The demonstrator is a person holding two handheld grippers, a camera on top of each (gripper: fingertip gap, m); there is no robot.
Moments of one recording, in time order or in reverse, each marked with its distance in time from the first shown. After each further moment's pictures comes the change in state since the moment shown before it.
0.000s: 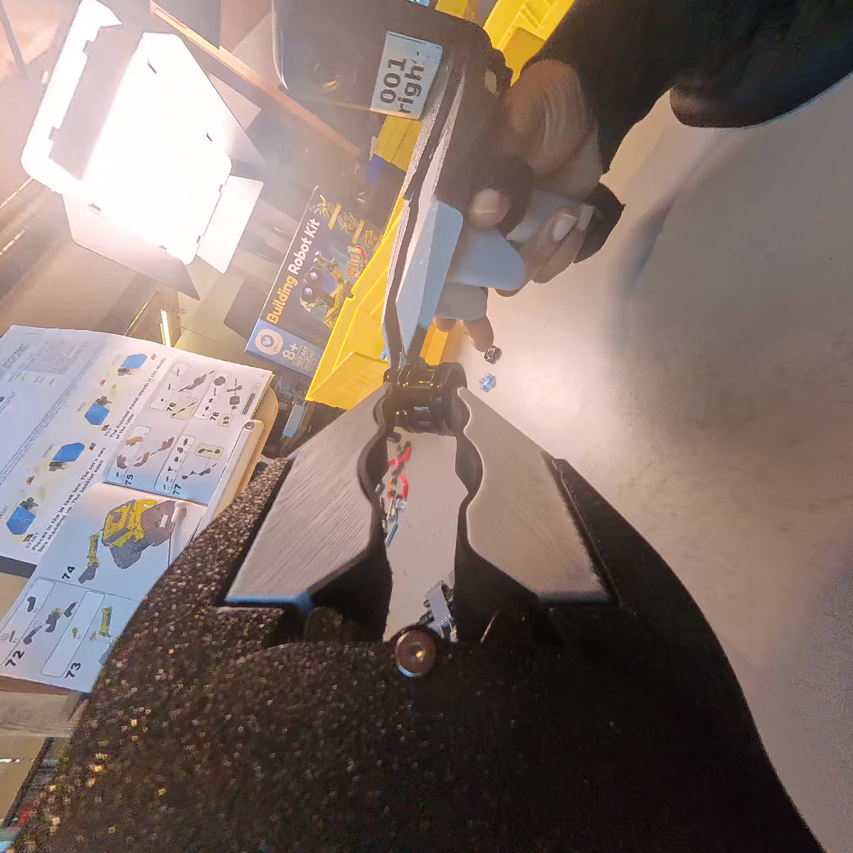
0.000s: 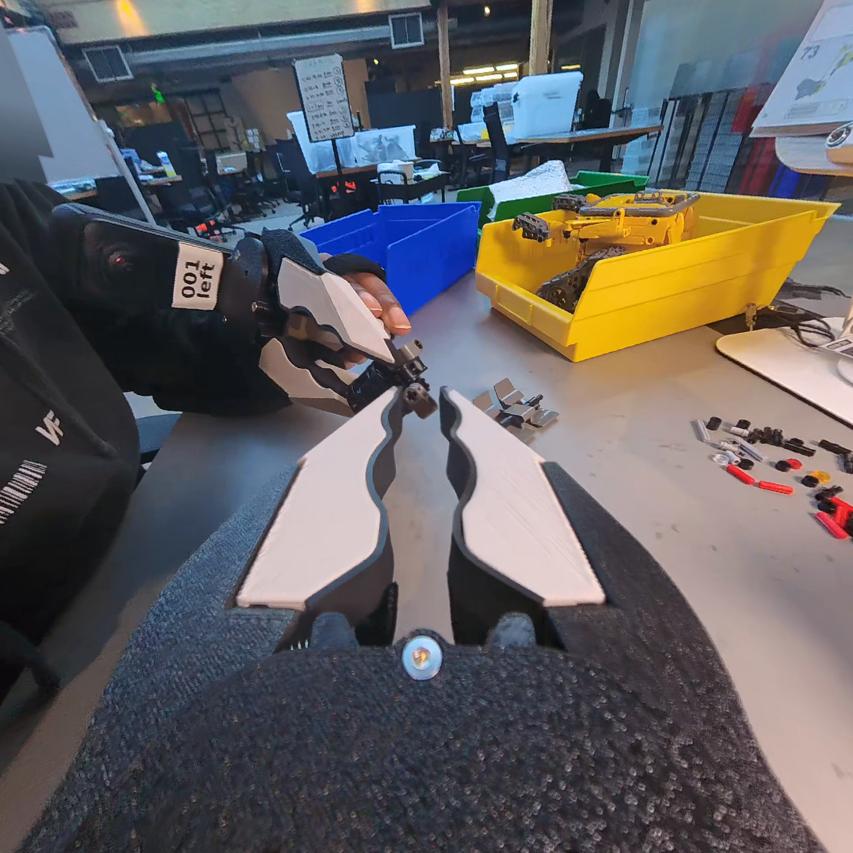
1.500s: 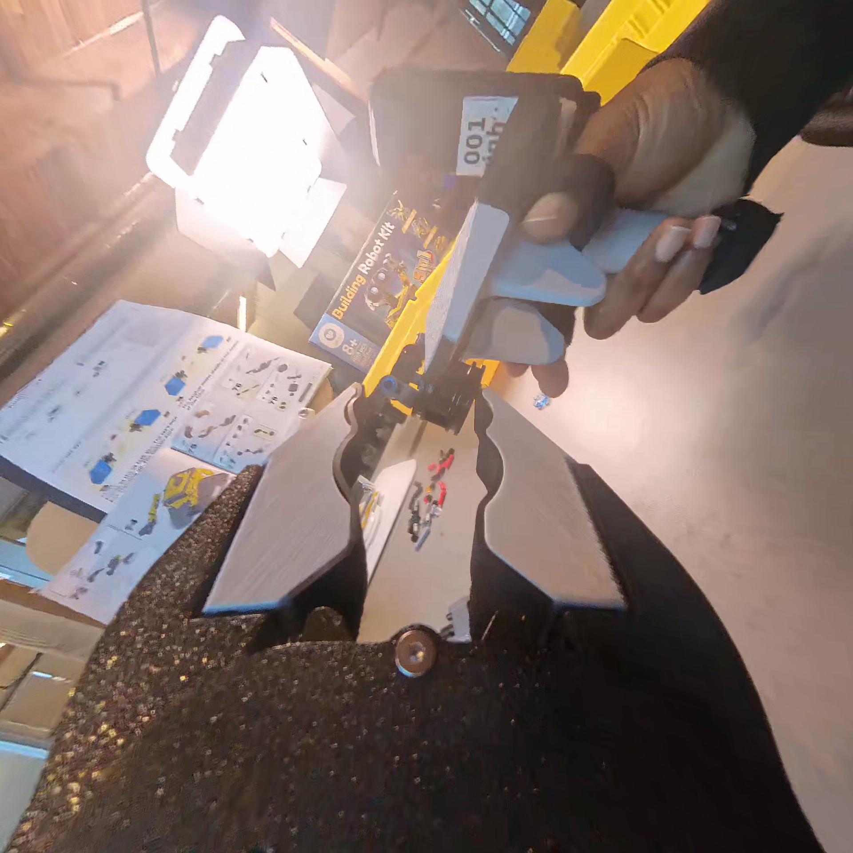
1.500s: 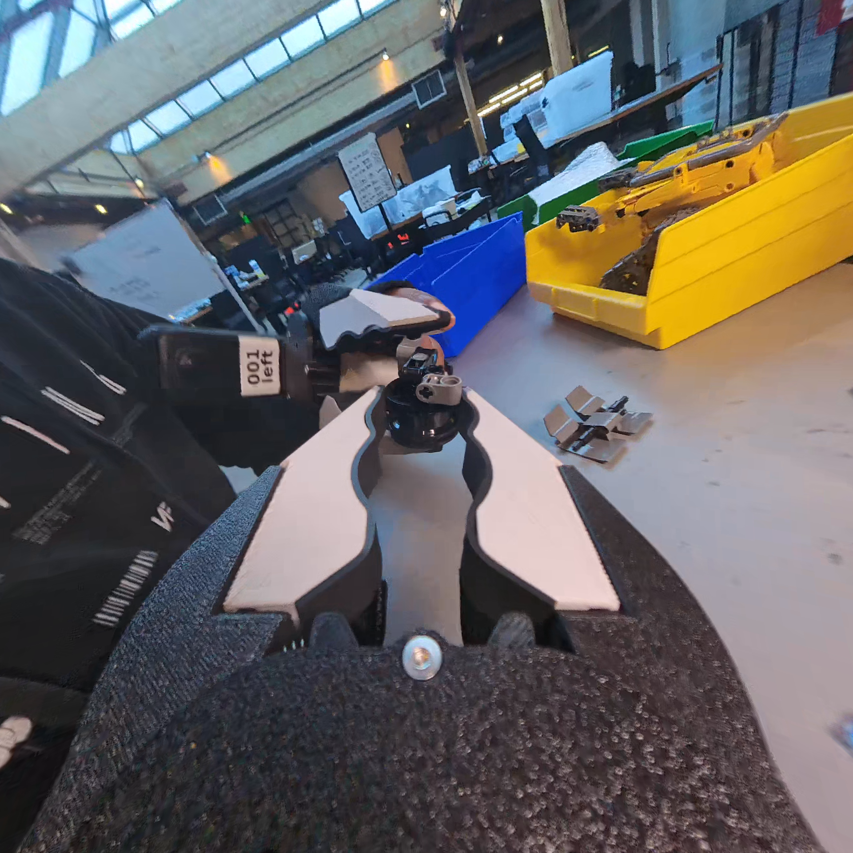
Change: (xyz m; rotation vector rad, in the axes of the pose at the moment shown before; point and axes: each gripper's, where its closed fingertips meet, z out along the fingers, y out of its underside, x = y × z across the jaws) left arm -0.022 0.001 0.000 0.010 -0.168 -0.045; right arm -0.016 -0.010 0.021 0.072 -0.105 0.289
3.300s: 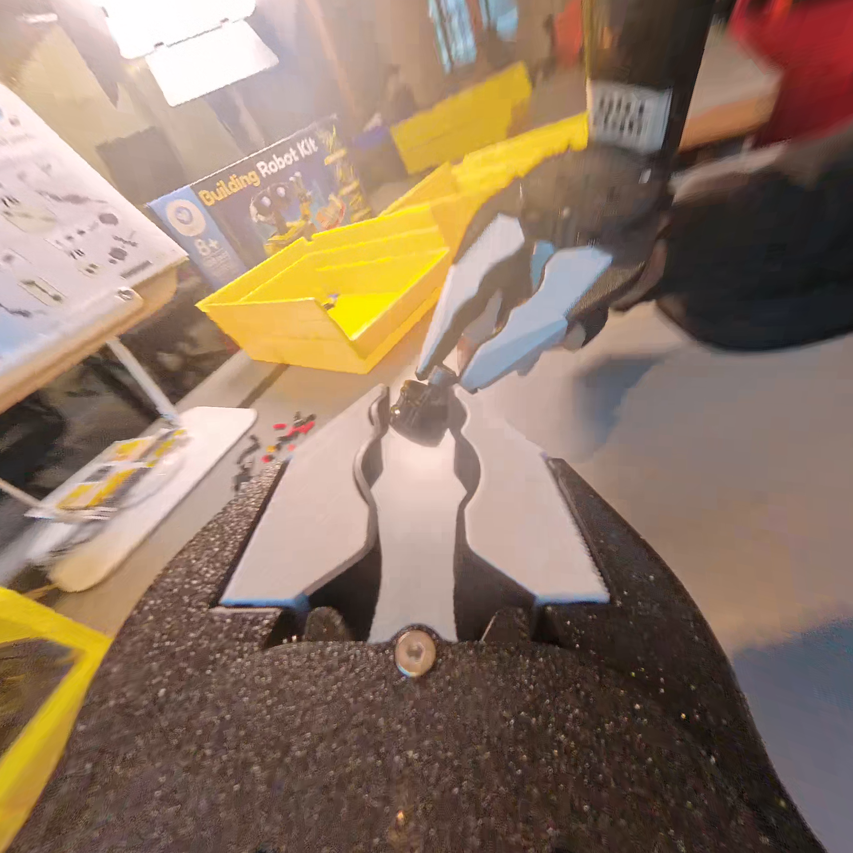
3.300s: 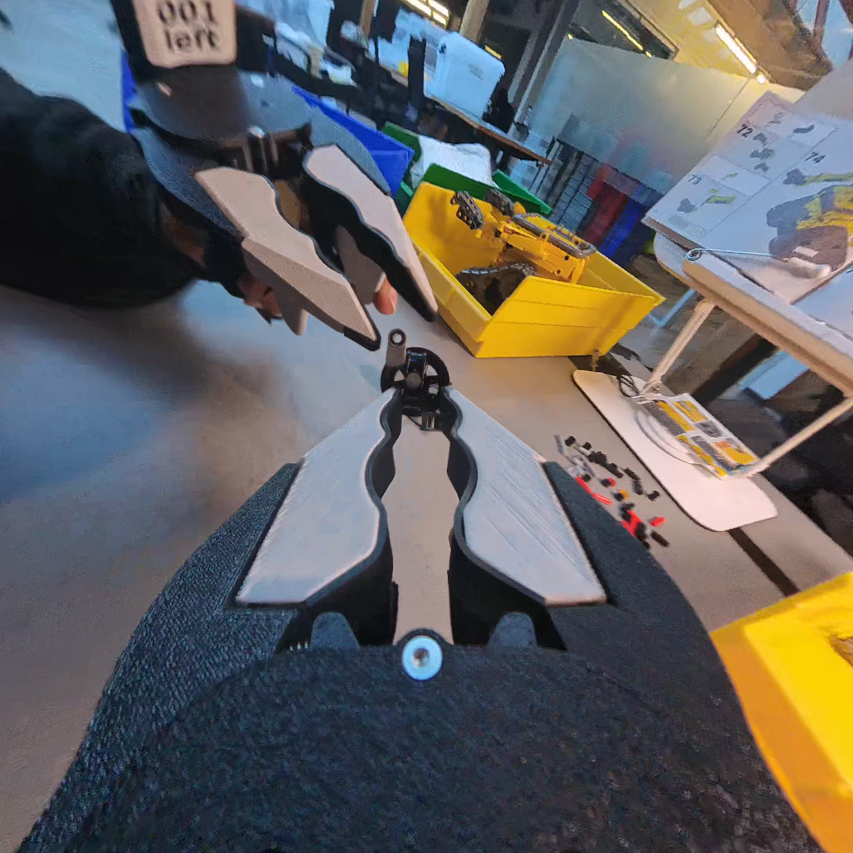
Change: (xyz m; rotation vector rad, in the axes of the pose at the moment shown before) left arm 0.004 0.012 0.002 -0.017 0.252 -0.629; right arm 0.031 0.012 -0.018 -0.175 0.353 -0.726
